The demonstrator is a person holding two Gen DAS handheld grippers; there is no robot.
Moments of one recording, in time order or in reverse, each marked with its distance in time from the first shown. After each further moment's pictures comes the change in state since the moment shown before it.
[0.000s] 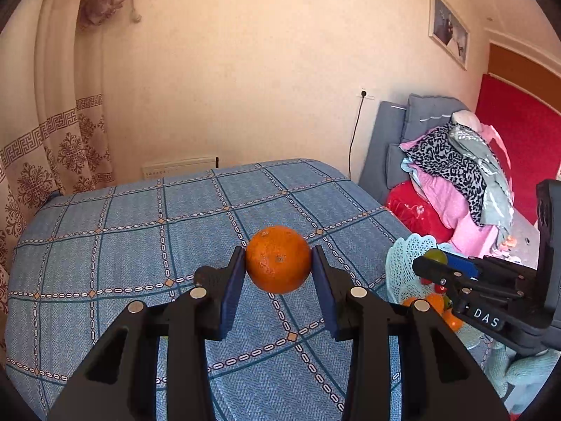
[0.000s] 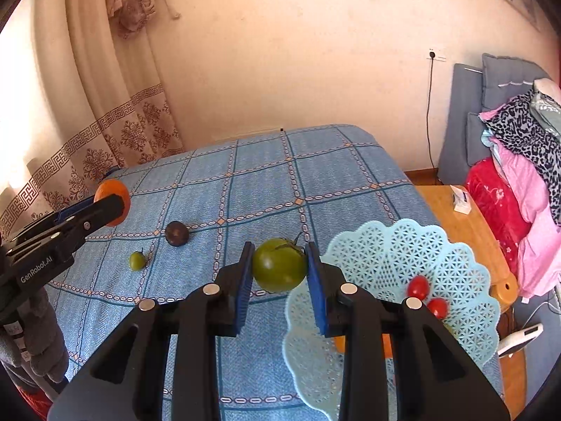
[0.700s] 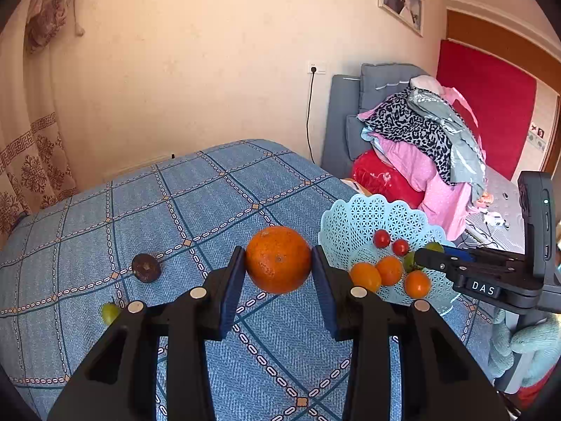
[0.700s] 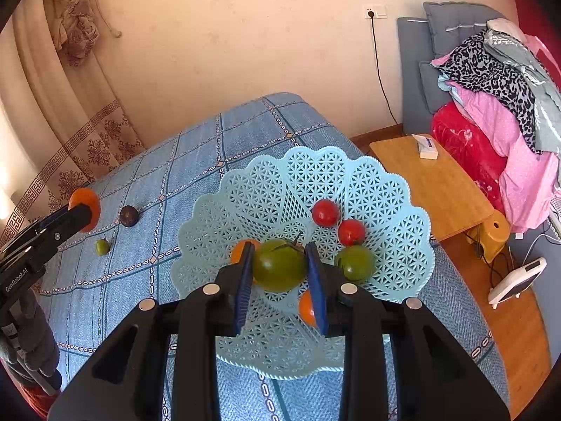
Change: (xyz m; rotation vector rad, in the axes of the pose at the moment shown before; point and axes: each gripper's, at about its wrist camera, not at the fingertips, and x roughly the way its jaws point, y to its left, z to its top) left arm 0.013 -0.070 -0.025 0.140 0.055 -0.116; right arm -0.025 -0.085 -0.061 0.188 0.058 -0.047
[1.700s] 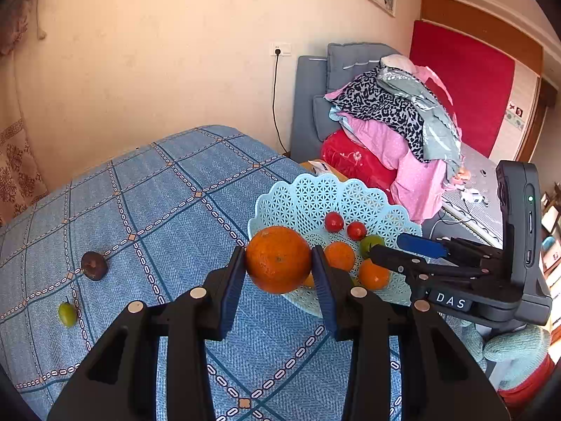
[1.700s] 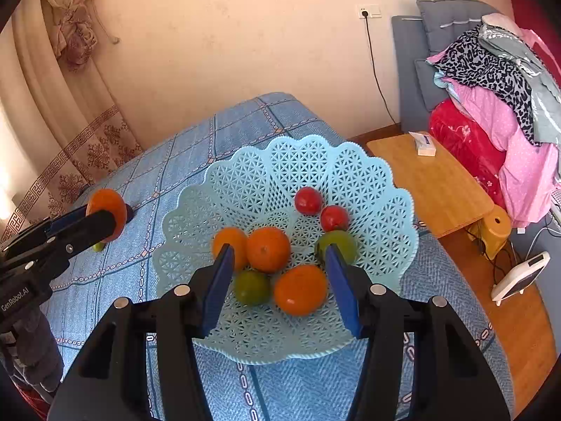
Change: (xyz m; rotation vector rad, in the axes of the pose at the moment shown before) left arm 0.022 -0.052 -0.003 0.063 0.069 -0.106; right arm -0.005 -0.020 -0.012 0.036 -0.046 -0.011
